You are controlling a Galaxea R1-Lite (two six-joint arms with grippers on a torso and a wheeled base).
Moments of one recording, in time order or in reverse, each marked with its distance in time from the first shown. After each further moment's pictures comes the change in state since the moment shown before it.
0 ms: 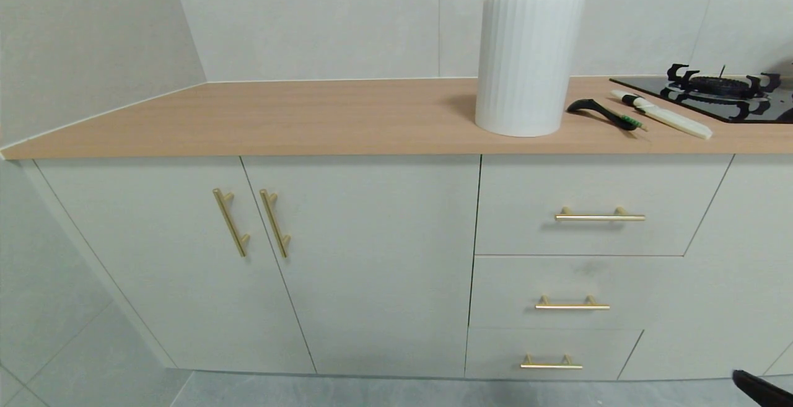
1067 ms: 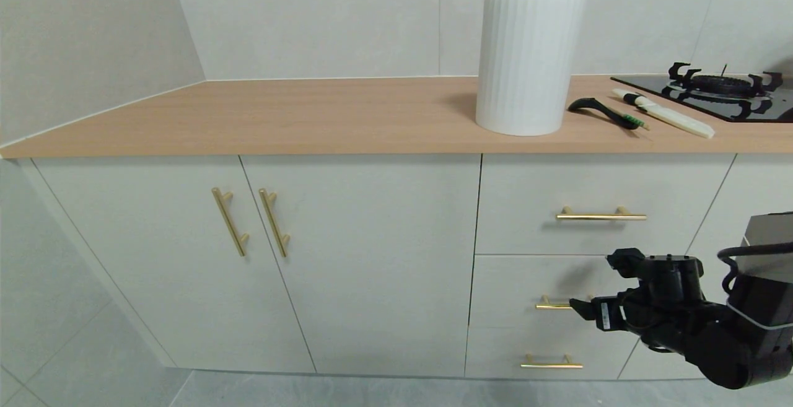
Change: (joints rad) left arm 0.000 0.000 0.000 0.000 0.000 0.000; right arm 0.023 1.416 -0.229 -1.041 -0.149 0.001
